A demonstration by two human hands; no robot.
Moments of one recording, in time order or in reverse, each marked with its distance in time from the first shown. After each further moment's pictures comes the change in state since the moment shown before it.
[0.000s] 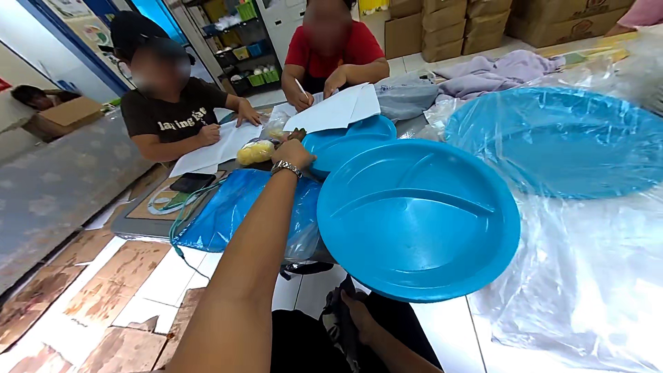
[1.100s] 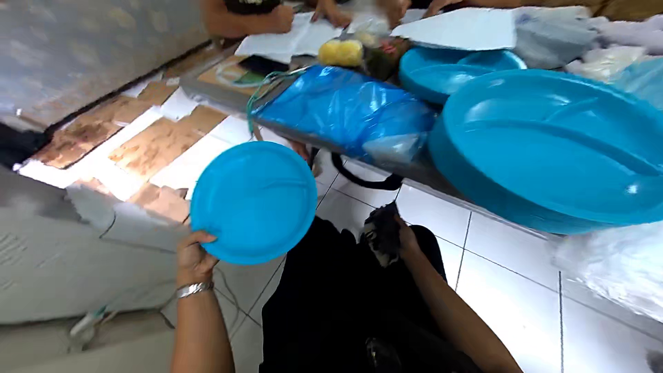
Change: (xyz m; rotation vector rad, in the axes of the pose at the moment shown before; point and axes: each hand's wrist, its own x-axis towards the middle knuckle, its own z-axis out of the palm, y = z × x) left_hand -0.347 -0.385 0.170 -1.923 0.450 -0.277; right_hand -0.009 -0.008 -0.011 0.024 0.046 -0.315
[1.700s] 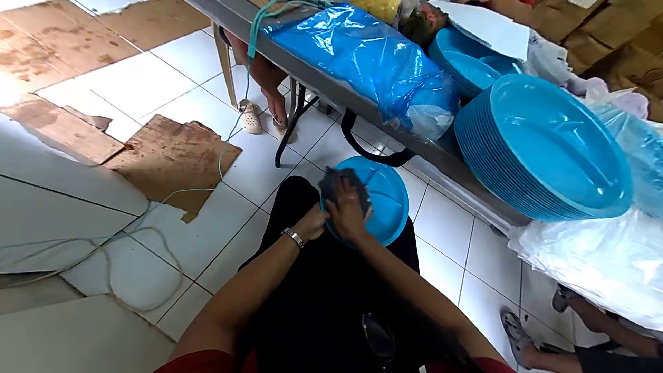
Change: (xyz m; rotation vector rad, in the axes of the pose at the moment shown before) left_hand -0.028 -0.192 0.113 -0.011 -0.467 -0.666; right_hand -0.046 0.034 0.088 -1.570 -0.291 -0.764
